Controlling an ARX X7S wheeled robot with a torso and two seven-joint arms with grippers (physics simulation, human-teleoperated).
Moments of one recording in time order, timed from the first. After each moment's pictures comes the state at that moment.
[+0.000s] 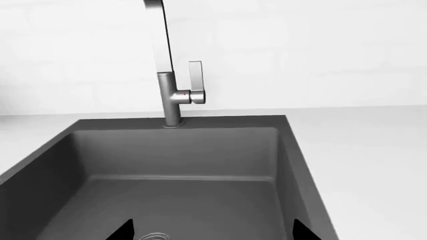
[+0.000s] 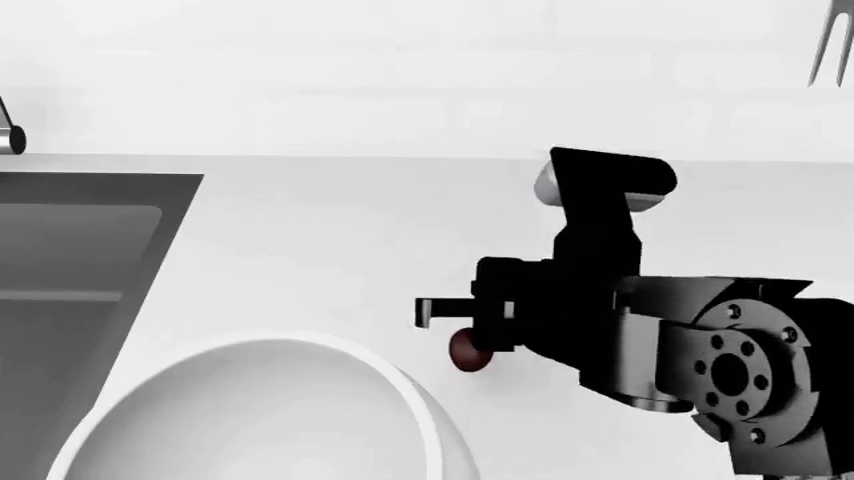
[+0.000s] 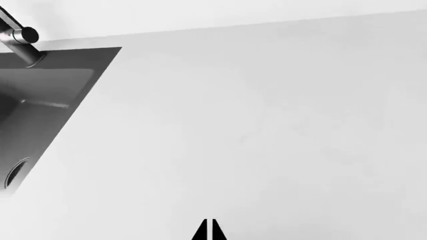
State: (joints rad) left arm 0.02 -0.61 -0.57 0.68 -0.74 -0.95 -0.06; right arm 1.09 0.34 -0.28 0.35 1.04 1.26 0.19
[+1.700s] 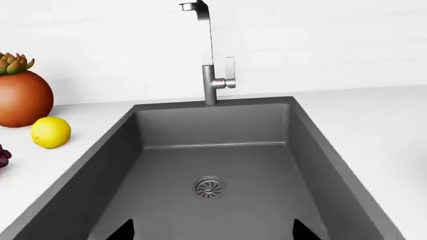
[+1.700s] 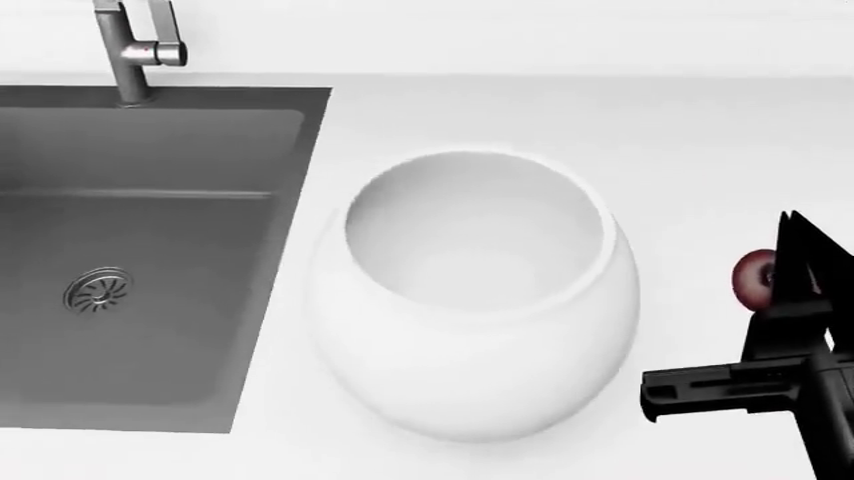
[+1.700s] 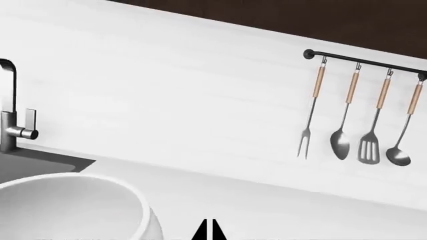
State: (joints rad) left arm -0.04 -0.62 -0.55 0.78 -0.83 -1.03 -0.15; right arm 0.36 0.79 0.21 -0.75 0.94 0.88 0.37
